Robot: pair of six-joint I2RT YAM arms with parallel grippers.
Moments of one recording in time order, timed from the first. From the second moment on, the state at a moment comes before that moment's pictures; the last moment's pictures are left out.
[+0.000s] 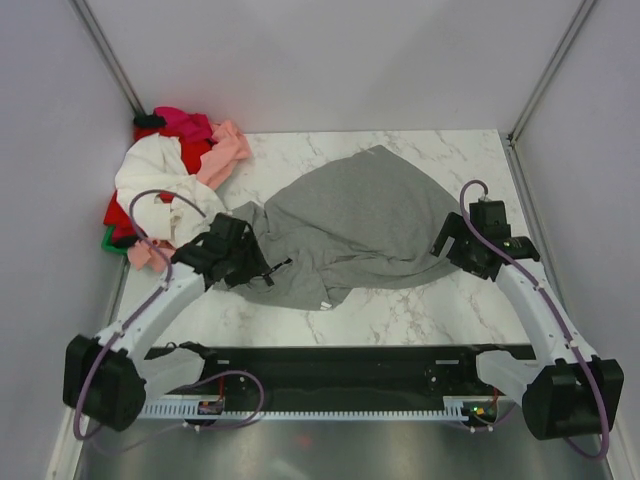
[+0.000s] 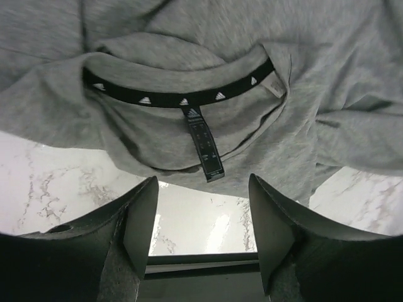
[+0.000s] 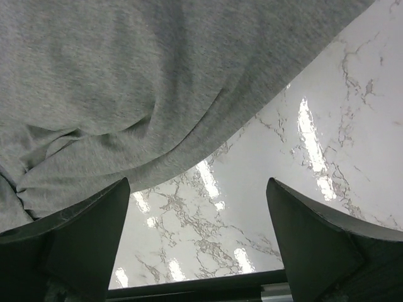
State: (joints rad) left arm -0.35 1.04 0.76 -0.68 -0.05 -0.76; right arm 0.08 1.06 0.85 -0.74 0.04 0.55
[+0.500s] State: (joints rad) left arm -0.56 1.73 1.11 -0.58 -0.10 -0.68; right arm 0.08 1.17 0.84 -0.65 -0.01 0.50
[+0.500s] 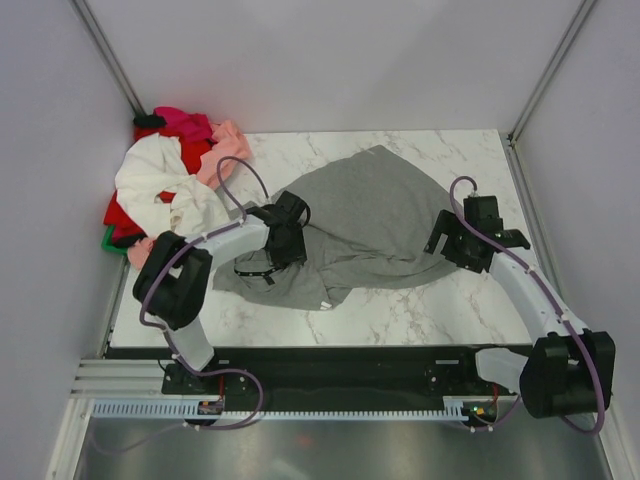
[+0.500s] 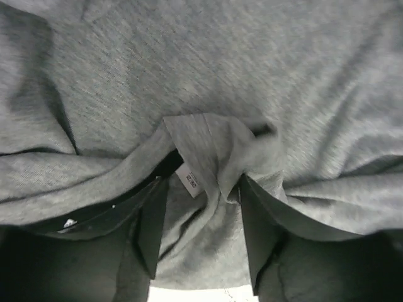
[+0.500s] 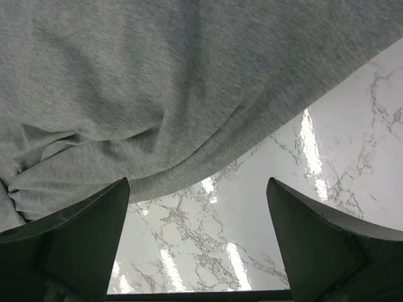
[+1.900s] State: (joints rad) left arm -0.47 0.68 0.80 -1.13 -0.11 -0.91; right arm 0.39 1.47 0.85 -0.38 -0.10 0.64
